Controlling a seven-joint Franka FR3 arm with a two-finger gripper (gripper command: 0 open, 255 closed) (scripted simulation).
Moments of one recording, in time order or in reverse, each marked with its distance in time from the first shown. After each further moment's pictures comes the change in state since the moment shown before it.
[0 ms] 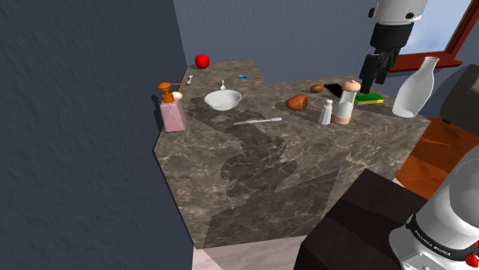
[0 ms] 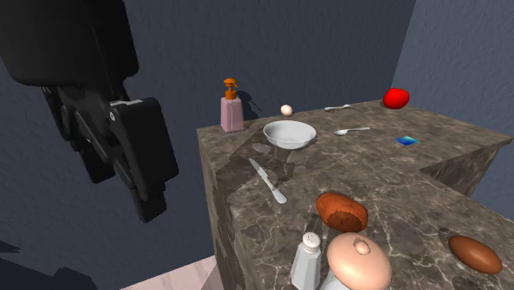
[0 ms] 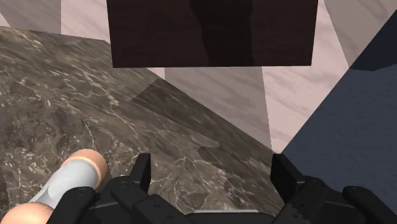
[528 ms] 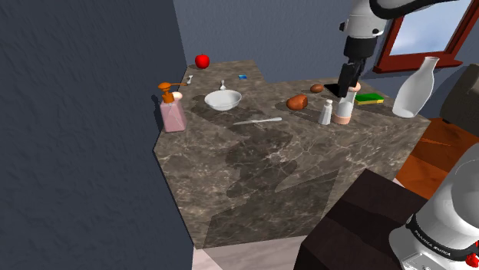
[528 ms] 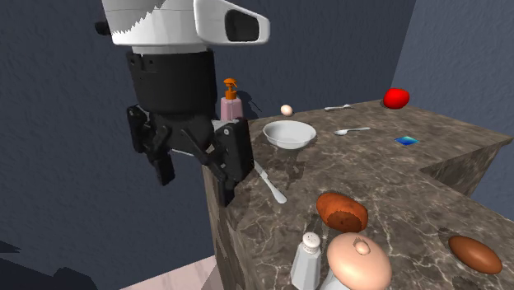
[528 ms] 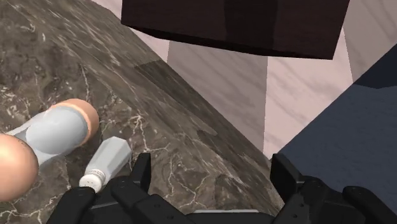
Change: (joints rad) arm 0.049 0.191 -0.067 0.030 -0.030 0.169 -0.169
